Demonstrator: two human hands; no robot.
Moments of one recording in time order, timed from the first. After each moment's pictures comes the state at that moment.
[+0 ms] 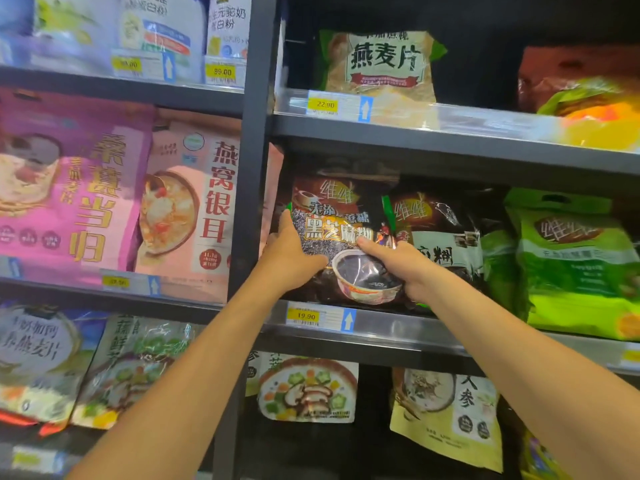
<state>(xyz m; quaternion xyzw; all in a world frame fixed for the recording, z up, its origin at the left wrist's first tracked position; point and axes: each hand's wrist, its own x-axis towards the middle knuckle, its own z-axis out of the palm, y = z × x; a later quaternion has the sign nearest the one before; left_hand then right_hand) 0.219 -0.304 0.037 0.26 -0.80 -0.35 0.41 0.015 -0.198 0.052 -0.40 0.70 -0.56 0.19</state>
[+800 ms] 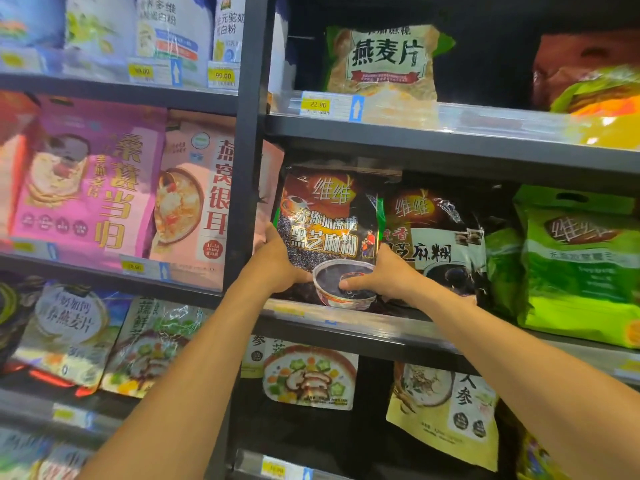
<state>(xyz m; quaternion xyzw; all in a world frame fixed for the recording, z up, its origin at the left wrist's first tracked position) 0.218 -0.307 0.024 0.39 -0.80 -0.30 0.34 -0.006 -0.205 0.029 -0.54 0.77 -0.33 0.03</state>
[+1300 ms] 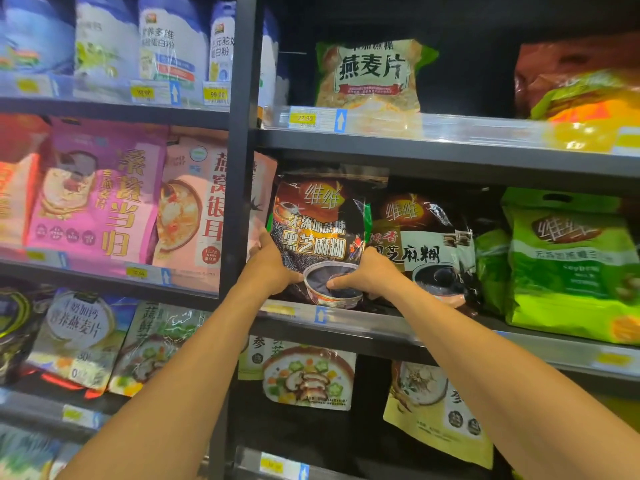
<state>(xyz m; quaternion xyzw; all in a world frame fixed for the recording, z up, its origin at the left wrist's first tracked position) 0.214 -0.294 0.025 0.43 -0.78 -0.27 0.37 0.012 -0.203 0.037 -0.50 0.82 -0.28 0.00</state>
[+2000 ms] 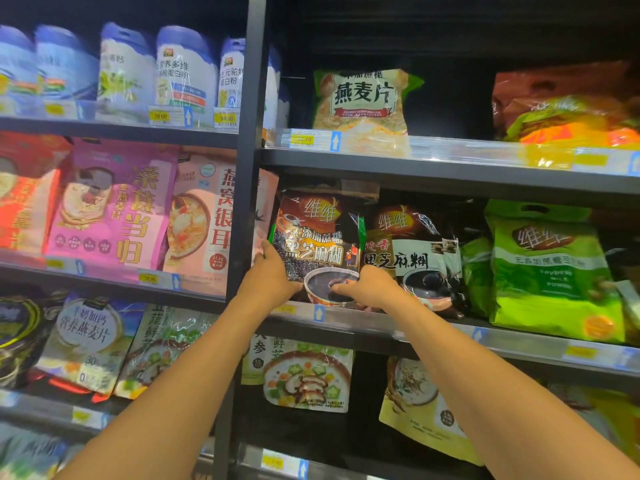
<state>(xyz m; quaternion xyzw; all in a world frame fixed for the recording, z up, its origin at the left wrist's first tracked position) 0.231 -0.264 0.017 0.41 -0.82 -0.16 0.36 0.044 -0.156 0.035 -0.50 0.83 -0.26 -0.01</state>
